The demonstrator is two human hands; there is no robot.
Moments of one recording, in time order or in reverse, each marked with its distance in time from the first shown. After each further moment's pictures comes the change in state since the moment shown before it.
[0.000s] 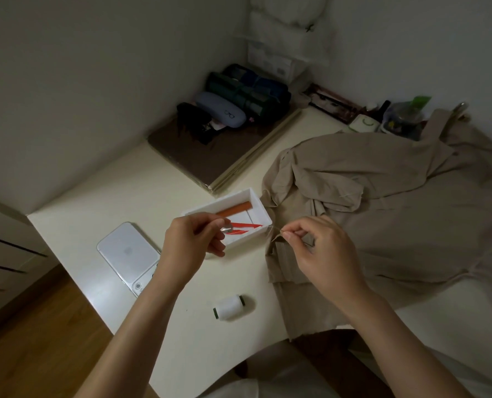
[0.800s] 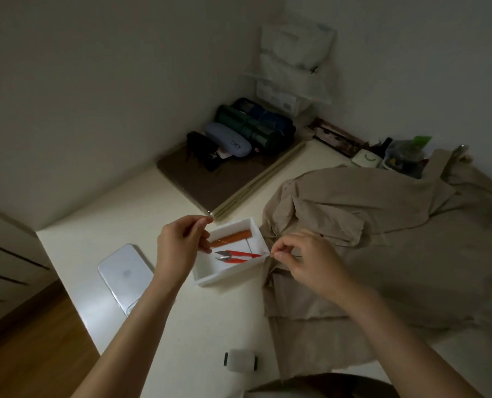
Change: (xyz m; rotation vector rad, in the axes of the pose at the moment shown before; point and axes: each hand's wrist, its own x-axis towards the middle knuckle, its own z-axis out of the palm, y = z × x) left_hand 0.039 -0.001 -0.001 0.061 0.234 0.109; right_hand 0.050 0.024 -0.002 0.052 -0.352 -0.080
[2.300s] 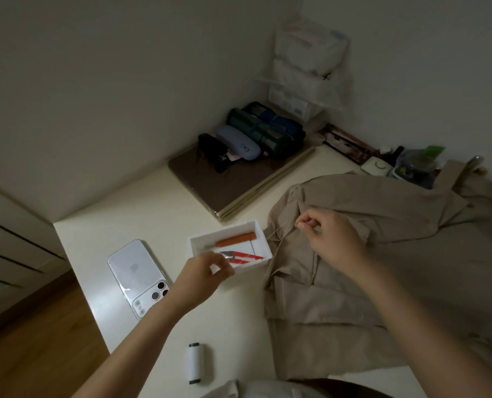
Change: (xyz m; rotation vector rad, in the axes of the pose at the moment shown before) left_hand -0.024 -0.025 0.012 0.480 -0.384 0.035; right_hand 0.031 0.024 -0.030 -0.060 0.105 0.134
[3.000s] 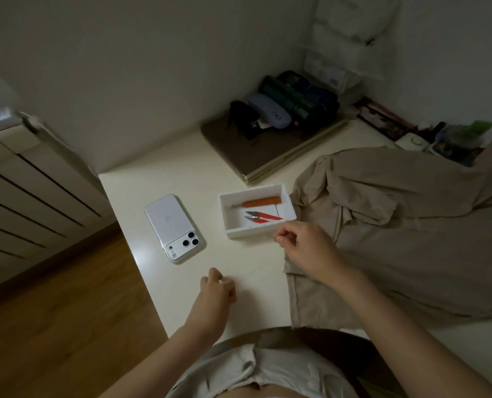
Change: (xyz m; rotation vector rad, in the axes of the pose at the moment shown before) left_hand -0.103 -0.056 0.079 0.242 -0.027 -0.145; right_hand -0.062 -0.032 0.074 0.114 -0.217 -0.109
